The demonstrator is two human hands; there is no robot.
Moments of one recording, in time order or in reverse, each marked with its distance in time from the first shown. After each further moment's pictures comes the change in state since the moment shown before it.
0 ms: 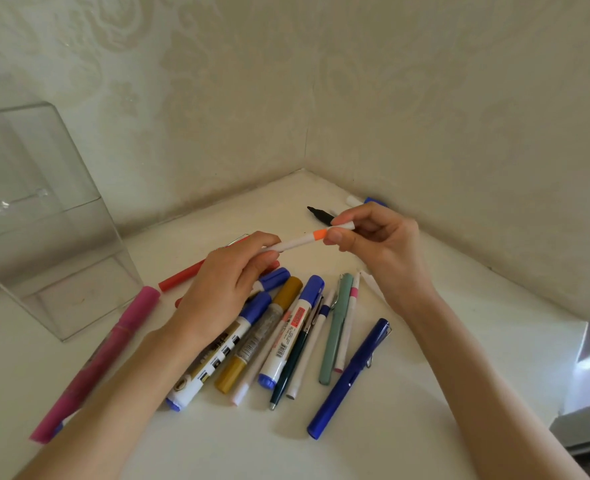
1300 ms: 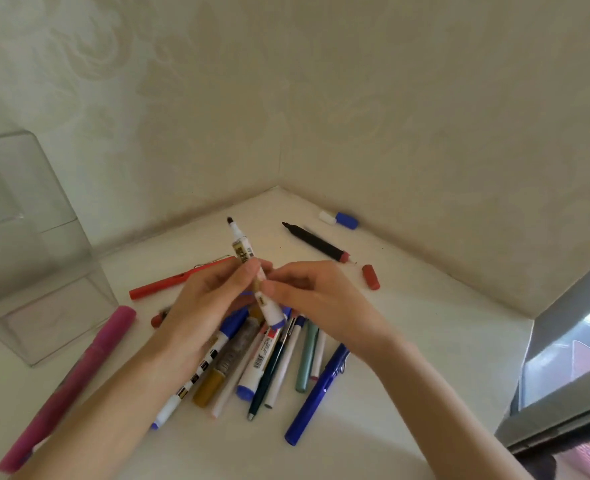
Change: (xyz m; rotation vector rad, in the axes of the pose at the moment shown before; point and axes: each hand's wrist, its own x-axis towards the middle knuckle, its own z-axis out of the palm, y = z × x) left_hand -0.009 0.024 -0.001 -0.901 -0.093 -0.494; right_hand -0.023 -0.023 0.029 -0.293 -0.326 0.338
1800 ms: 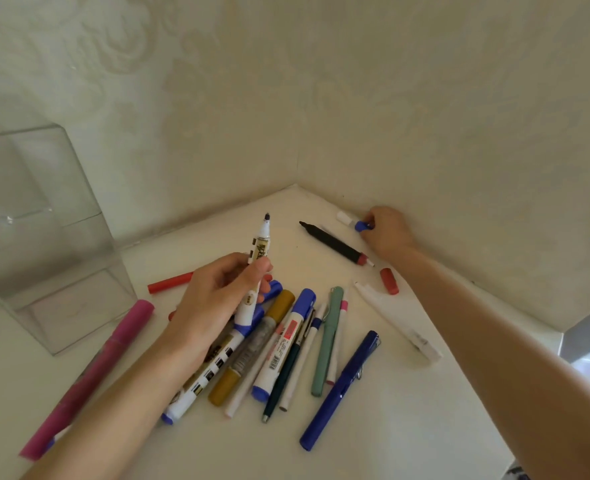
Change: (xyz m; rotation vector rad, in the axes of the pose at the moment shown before) left_hand 0.005 -0.003 -0.008 0.122 0.159 0.065; right_hand 0.109 0.097 -0.107 -0.713 0.483 0.332
